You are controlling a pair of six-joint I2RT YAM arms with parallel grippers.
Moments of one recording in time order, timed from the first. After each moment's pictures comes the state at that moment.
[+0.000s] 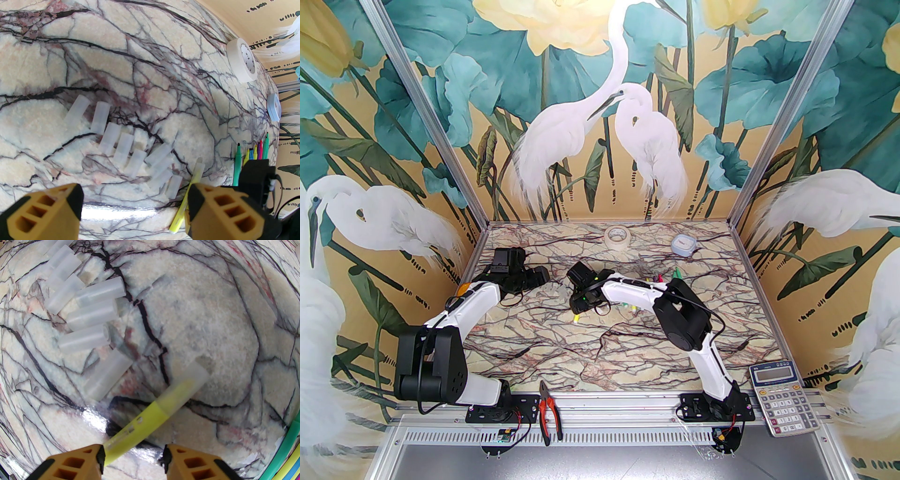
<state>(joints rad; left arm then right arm) -0.04 1.45 0.92 -0.39 0.22 -0.41 0.89 2.20 1.66 -0.62 -0.05 0.34</state>
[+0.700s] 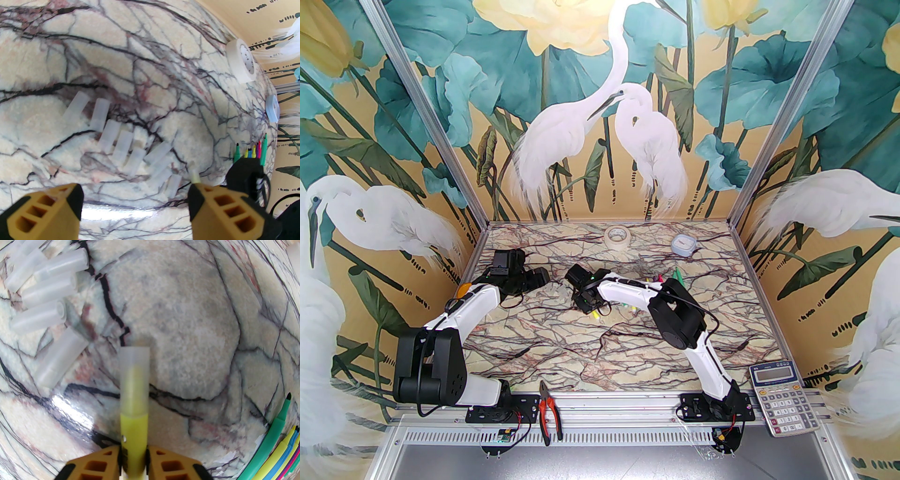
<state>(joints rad) -0.04 1.44 0.90 -0.35 0.24 -0.44 0.90 2.24 1.71 -0.75 0.10 0.25</state>
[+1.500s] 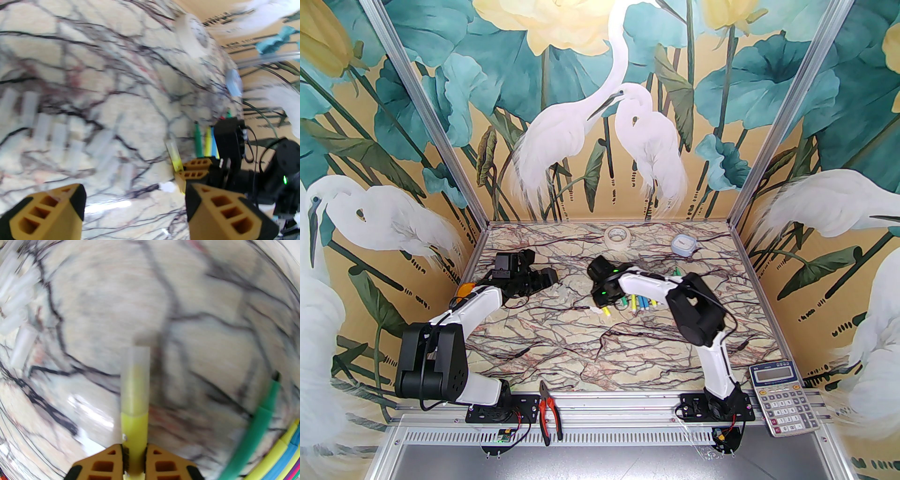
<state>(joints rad) -0.06 1.48 0.85 -0.21 0.56 -0.45 0.73 2.07 1.46 -0.59 -0.11 0.23</state>
